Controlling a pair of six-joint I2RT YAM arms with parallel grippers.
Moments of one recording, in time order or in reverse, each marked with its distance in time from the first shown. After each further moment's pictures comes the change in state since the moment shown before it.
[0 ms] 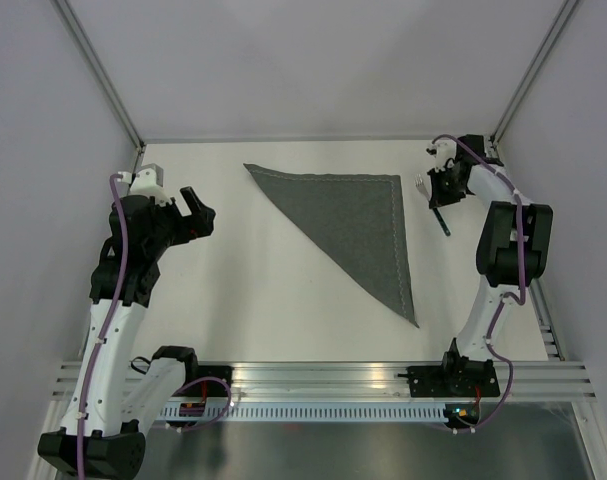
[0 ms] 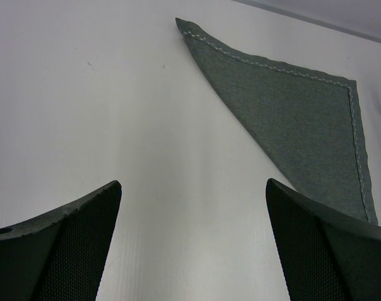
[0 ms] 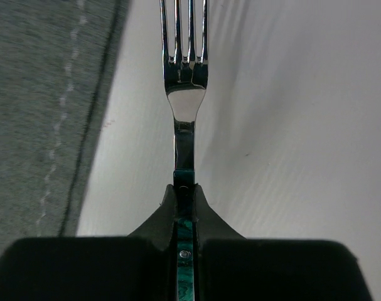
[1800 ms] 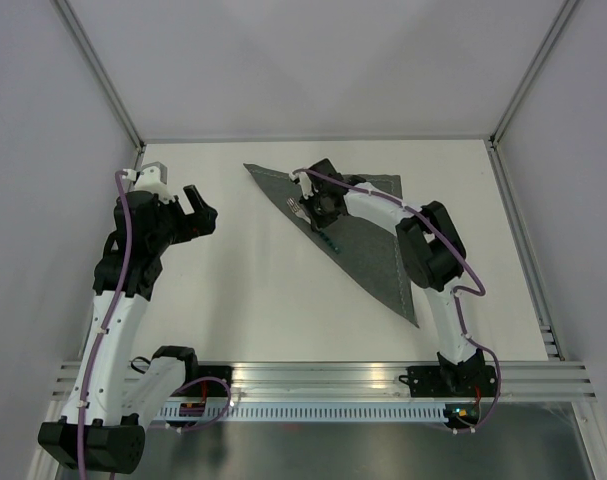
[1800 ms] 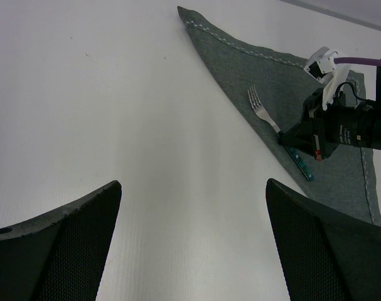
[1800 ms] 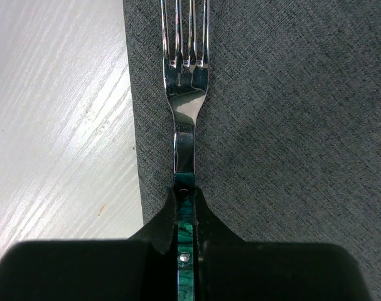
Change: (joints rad) left arm 0.000 0.044 0.003 0.000 0.005 -0.002; right arm 0.734 0.151 0.169 0.078 0.142 0.293
